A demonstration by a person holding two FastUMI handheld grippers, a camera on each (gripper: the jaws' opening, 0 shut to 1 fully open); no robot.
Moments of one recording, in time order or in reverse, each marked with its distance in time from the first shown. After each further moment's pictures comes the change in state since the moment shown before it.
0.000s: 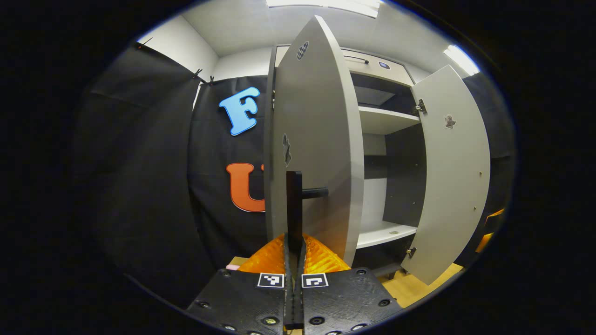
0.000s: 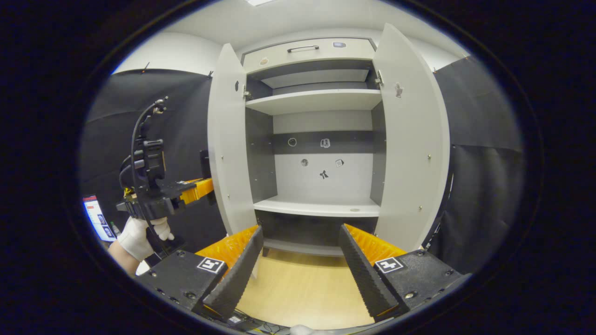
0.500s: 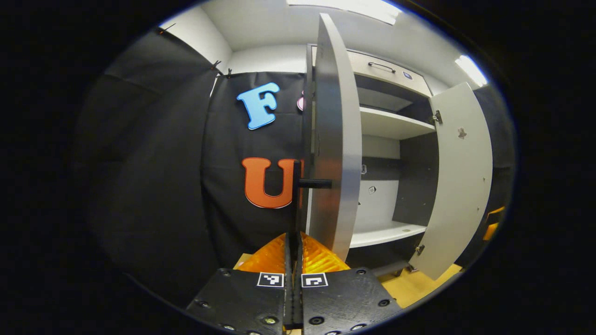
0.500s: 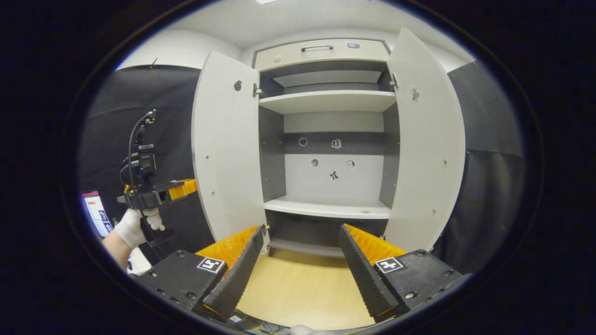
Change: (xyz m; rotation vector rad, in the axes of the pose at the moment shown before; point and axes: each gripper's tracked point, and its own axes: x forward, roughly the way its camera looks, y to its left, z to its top) left arm -0.010 0.053 -0.013 0.000 0.002 0.000; right arm 0.003 0.021 -0.001 -0.031 0.008 0.022
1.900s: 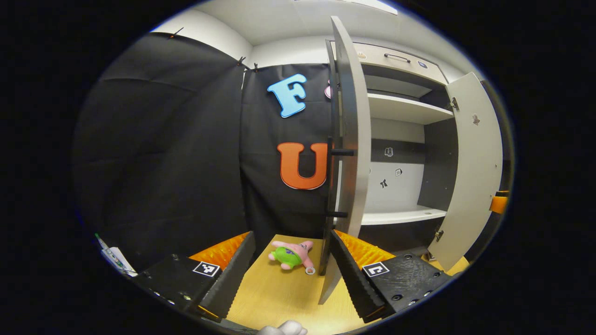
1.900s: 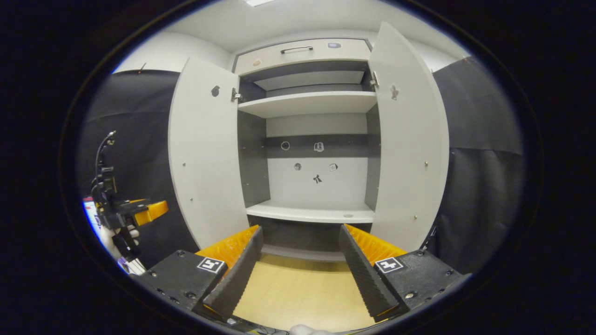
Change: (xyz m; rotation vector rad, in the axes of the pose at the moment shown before) left arm -0.076 0.027 -0.031 -0.041 0.124 0.195; right arm 0.008 -0.050 0.014 0.033 -0.028 -0.068
